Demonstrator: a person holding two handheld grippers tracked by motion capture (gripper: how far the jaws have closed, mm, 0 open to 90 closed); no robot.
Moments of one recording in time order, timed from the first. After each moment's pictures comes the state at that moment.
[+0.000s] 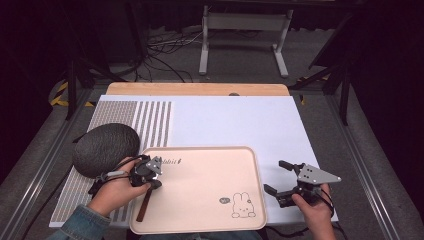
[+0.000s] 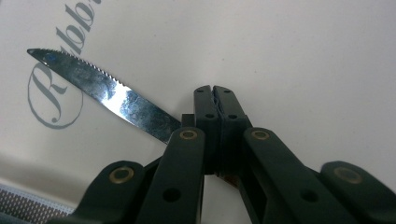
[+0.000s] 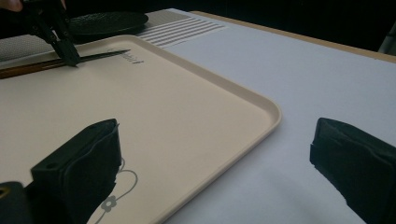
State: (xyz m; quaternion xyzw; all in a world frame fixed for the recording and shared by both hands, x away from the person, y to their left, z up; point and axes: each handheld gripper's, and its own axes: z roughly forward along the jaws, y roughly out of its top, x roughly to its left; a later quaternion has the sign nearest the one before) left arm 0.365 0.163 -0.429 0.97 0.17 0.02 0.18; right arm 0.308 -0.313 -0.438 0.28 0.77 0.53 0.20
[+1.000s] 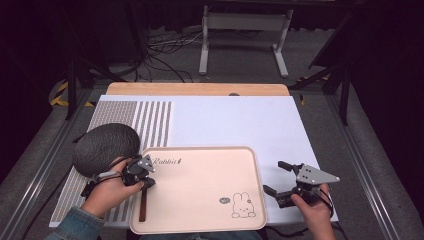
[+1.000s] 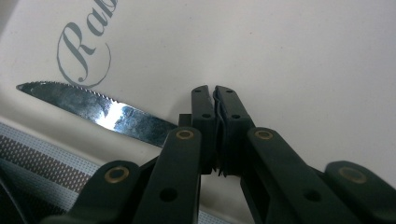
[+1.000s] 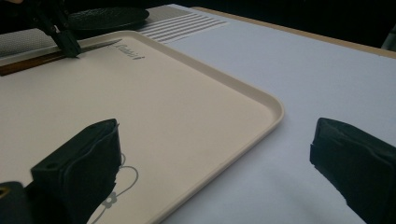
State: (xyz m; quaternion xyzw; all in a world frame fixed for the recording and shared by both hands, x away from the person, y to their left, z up) left arm 0.365 0.180 -0.430 0.96 0.20 0.03 0.19; right arm 0.309 -0.312 -0.440 0.28 0.77 0.53 0.20
